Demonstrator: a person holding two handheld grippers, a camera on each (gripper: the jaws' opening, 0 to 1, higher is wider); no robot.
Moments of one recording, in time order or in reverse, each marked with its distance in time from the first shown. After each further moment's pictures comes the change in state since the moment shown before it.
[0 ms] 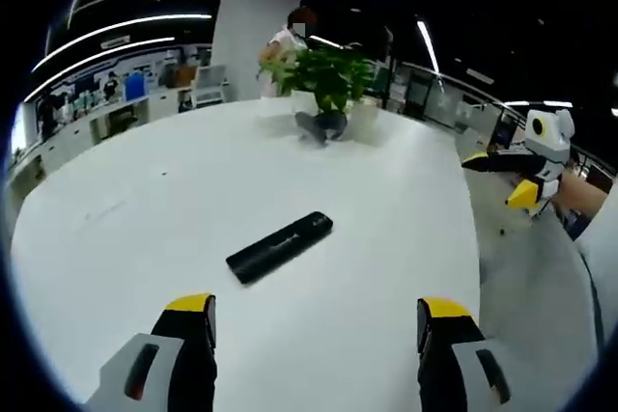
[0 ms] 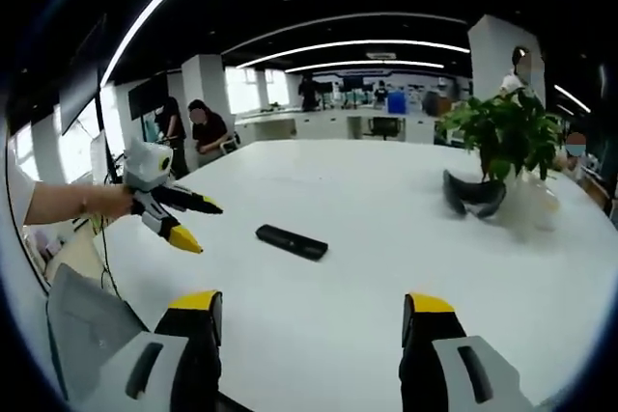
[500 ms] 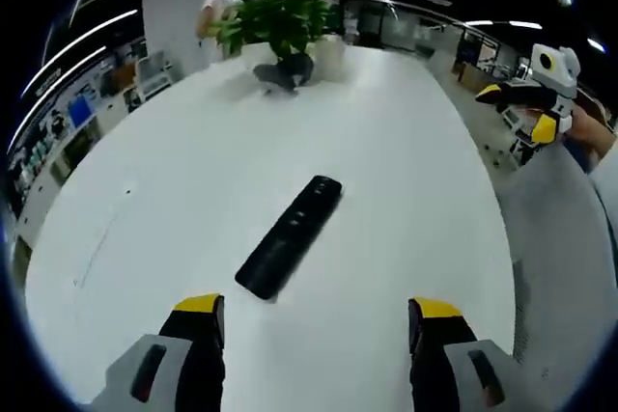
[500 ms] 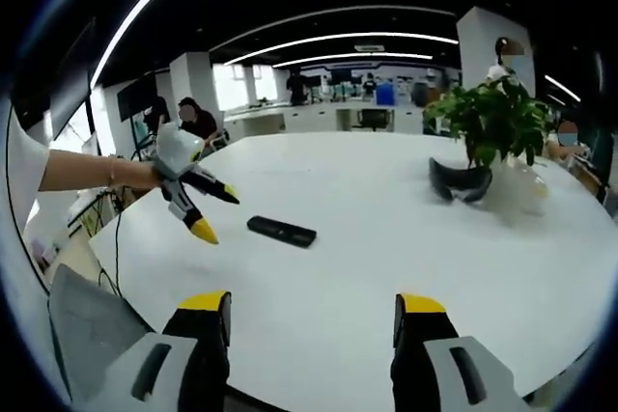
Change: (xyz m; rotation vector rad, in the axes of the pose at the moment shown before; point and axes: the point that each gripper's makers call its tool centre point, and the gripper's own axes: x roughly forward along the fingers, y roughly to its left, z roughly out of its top) left arm 0.039 0.028 -0.005 0.295 0.291 -0.090; right arm -0.015 -0.012 -0.014 0.039 0.029 -0.041
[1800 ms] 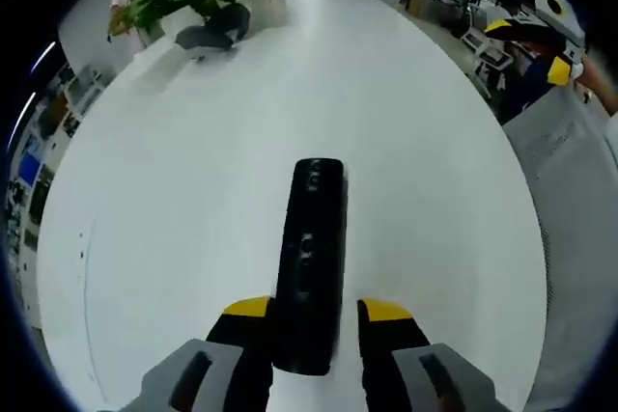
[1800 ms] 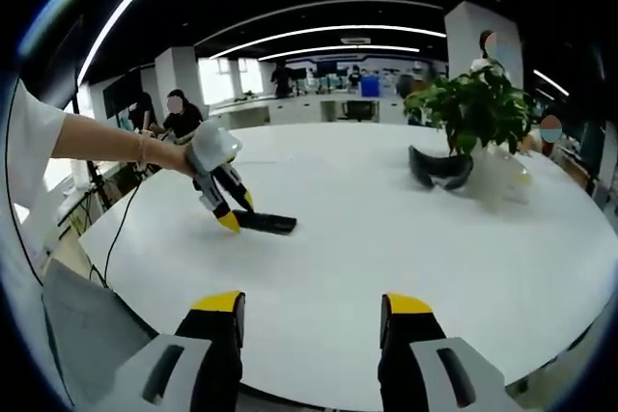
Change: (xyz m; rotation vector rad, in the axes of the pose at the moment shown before) left arm 0.060 0.022 0.012 0.215 0.225 -0.102; right arm -0.006 -0.018 -0.011 0.017 0.035 -0.058
